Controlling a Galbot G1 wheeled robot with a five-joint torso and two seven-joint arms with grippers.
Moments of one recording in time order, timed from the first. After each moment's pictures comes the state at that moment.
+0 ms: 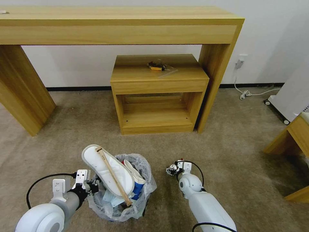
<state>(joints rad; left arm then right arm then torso) 1.66 -1.03 -0.67 -2.25 -0.81 0.74 -0.19 -0.90 1.44 0.13 1.11 0.59 -0.41 0.28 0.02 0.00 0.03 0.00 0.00</state>
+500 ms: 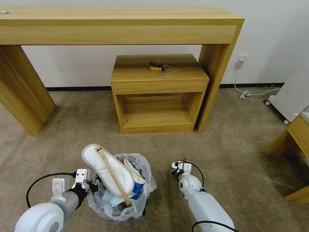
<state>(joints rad) 1.65 -1.03 -0.68 -2.25 -0.81 0.74 -0.18 -0.89 1.45 0.14 1.06 0.57 -0.37 0.26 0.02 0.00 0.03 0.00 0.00</state>
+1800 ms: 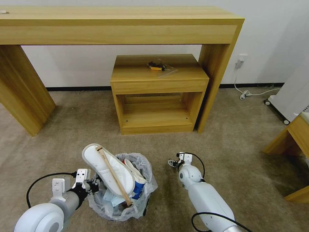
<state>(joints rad) 1.66 -1.03 -0.67 -2.26 -0.81 0.74 -0.18 -0.80 1.46 0.15 1.09 0.70 -0.42 0.39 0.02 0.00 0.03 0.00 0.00</state>
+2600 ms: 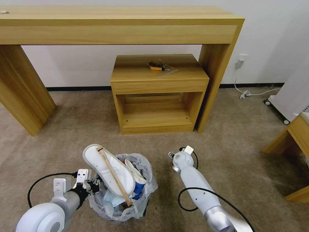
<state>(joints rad) 1.65 -1.03 -0.67 -2.25 -0.81 0.74 -0.18 -0.66 1.57 0.23 0.93 1.06 -0.34 0.77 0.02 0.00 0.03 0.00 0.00</state>
